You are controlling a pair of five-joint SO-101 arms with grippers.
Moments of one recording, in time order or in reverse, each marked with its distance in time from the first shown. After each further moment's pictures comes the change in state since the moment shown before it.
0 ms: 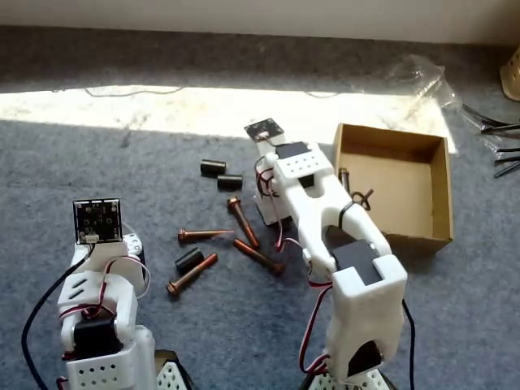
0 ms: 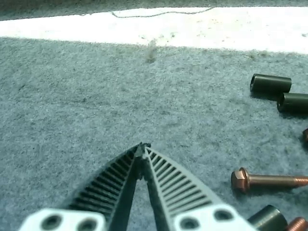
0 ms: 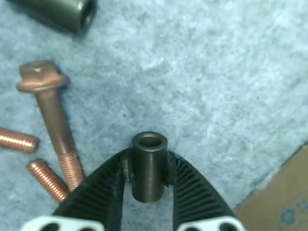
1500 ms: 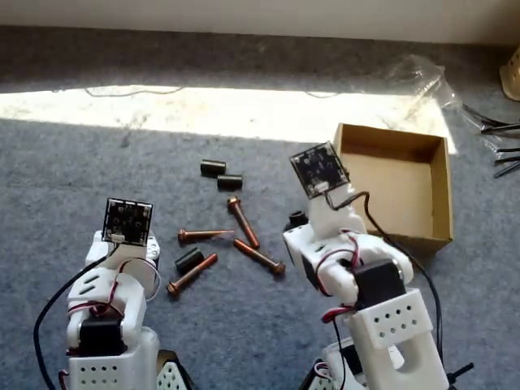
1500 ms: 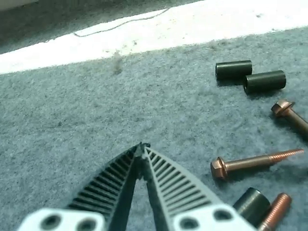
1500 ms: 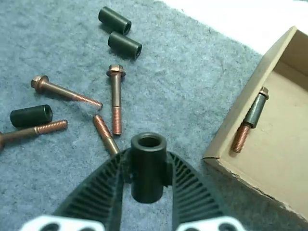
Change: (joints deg) left arm 7.0 0.0 0.0 0.0 -7.1; right arm 0.0 -82.7 45.5 -0.6 0.0
